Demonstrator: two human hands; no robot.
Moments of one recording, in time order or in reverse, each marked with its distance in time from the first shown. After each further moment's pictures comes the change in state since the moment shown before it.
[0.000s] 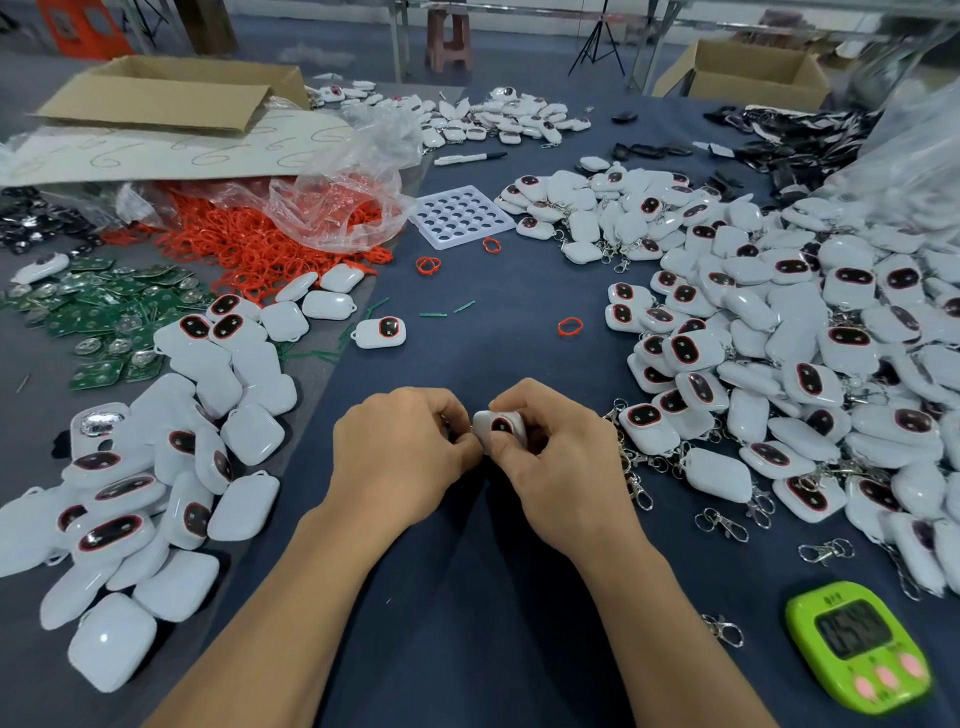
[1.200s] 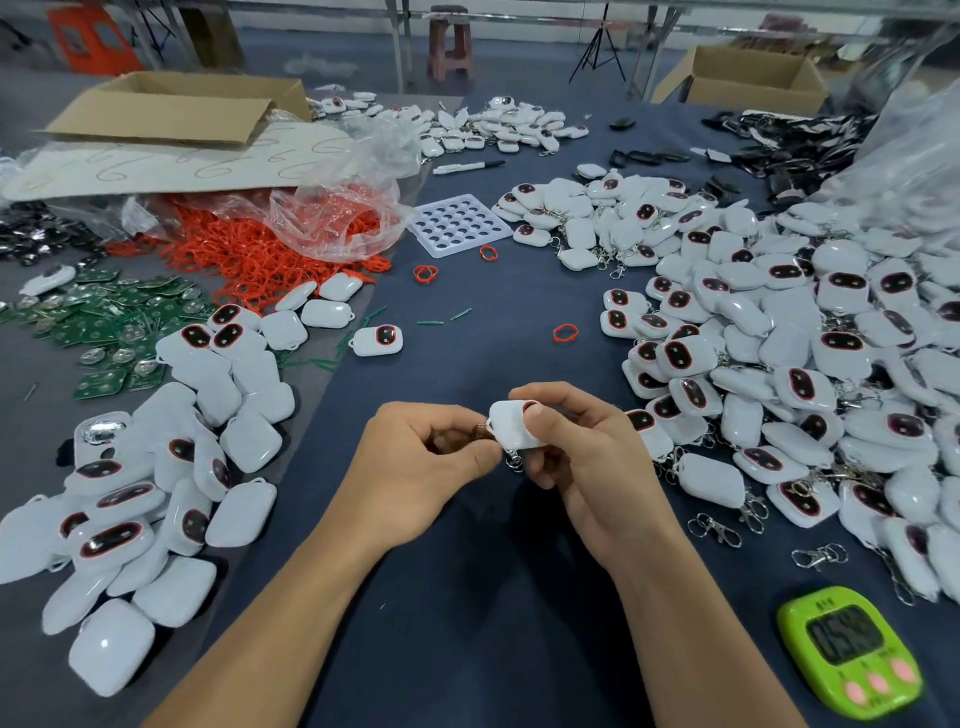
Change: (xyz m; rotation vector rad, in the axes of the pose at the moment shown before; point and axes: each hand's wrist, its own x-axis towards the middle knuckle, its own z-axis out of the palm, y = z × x) left_hand -0.016 0.004 -0.005 -0.773 -0.183 0.161; right_hand 0.007 -0.007 -0.026 0.803 -0.081 0.388
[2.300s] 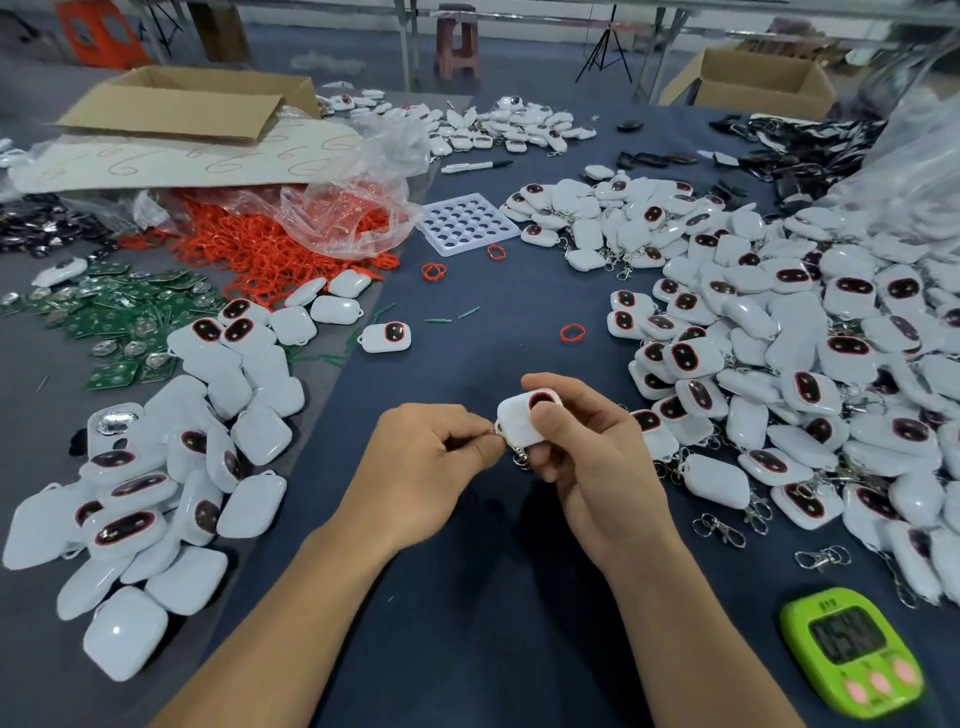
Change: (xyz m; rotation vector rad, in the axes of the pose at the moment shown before) left_hand 0.000 -0.003 -0.001 0.256 0.018 0.083; right_hand -0.006 0.004 0.006 0.055 -0.001 -0.073
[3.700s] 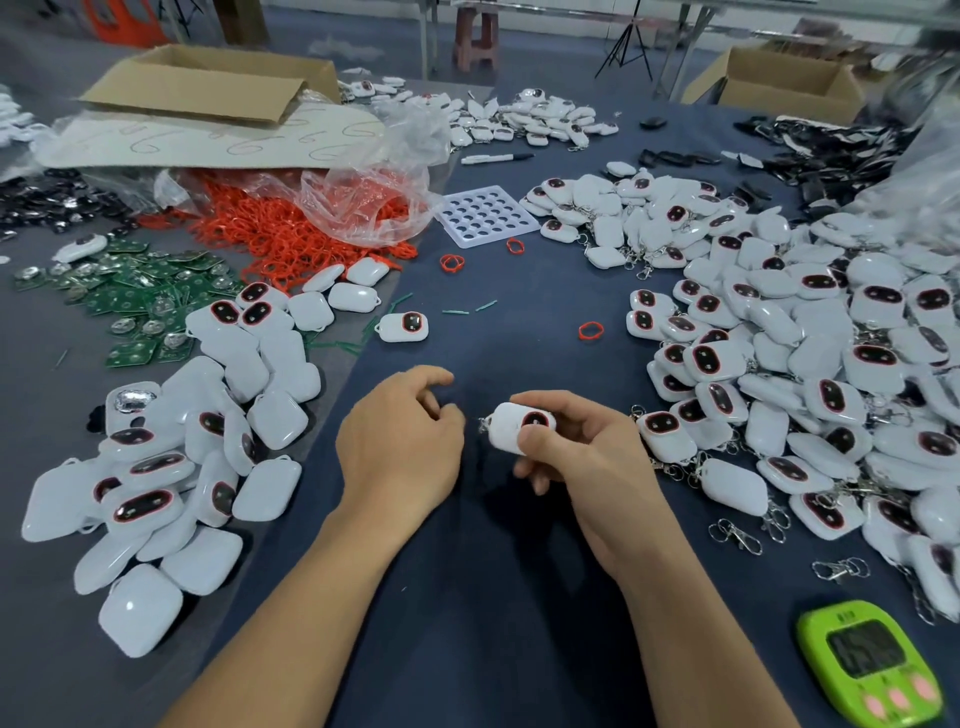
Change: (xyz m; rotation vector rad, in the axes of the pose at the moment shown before) left_hand 0.009 -0.010 0.000 0.240 0.351 -0.364; right_hand -0.001 0.004 0.008 -0.249 -0.009 0.035
